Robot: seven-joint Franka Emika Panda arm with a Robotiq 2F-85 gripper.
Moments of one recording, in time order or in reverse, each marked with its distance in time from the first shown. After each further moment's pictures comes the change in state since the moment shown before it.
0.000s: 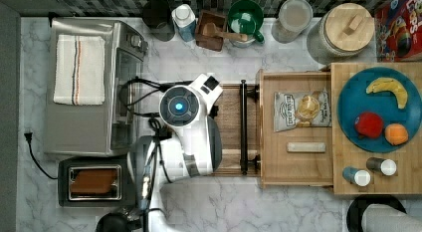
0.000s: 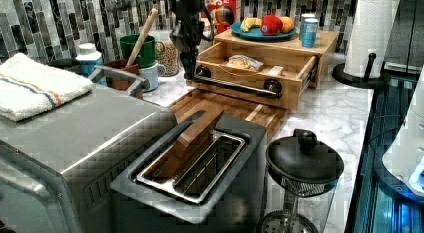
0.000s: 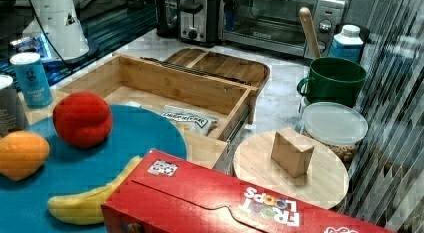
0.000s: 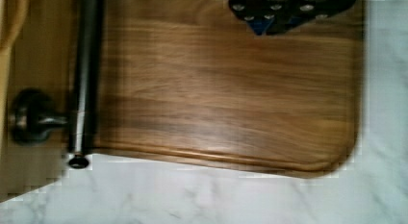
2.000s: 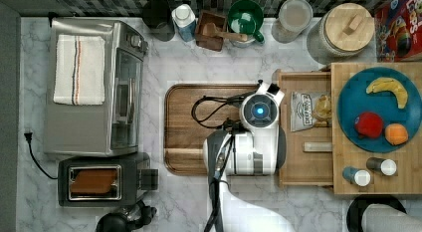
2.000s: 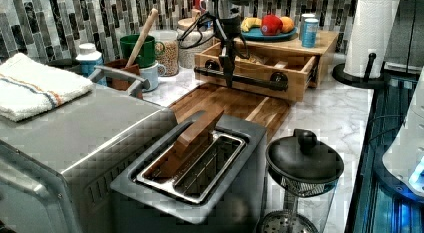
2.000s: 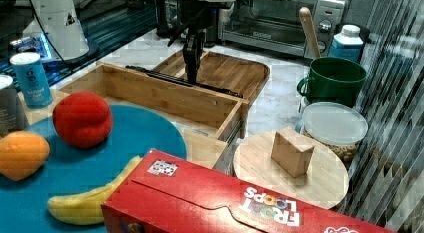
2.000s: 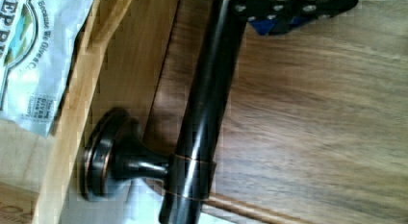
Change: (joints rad) arm -0.182 0.116 -0.143 -0.094 -0.103 0.187 -0.361
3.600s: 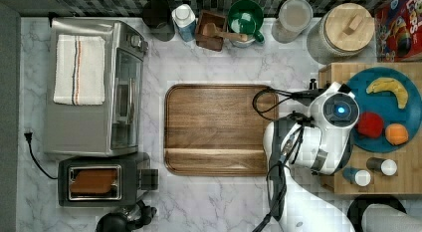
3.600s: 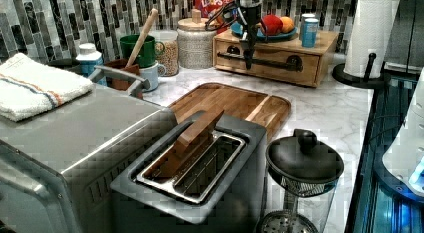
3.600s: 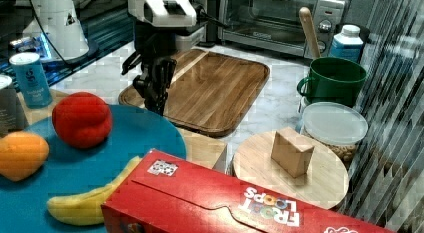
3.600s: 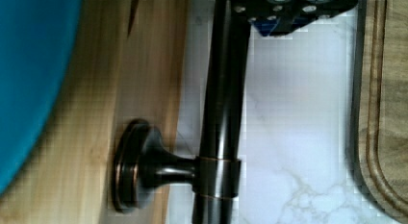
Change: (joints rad) arm -0.214 0.108 -0.060 0.164 -0.014 -0.011 -0.149
